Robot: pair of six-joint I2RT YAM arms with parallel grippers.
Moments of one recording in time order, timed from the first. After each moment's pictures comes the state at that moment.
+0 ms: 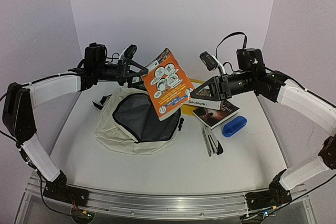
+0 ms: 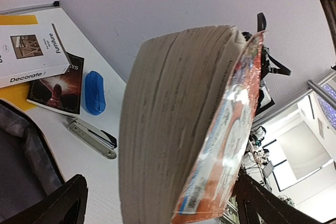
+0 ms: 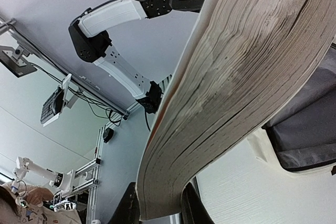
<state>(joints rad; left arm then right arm) -0.45 1.64 1.33 0.11 1.15 -0.69 0.62 1.38 1.30 -0.35 -1.01 0.33</state>
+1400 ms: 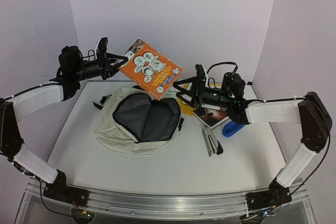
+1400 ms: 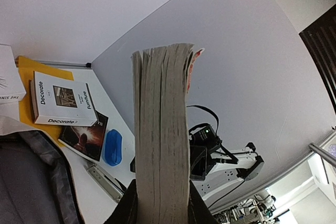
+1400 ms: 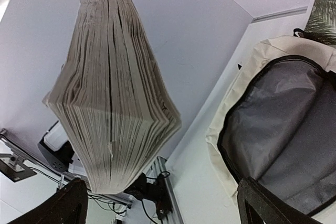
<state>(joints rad) -0.32 1.43 1.10 0.44 0.92 -0.99 0.64 1.63 0.99 0.63 -0.67 0.96</state>
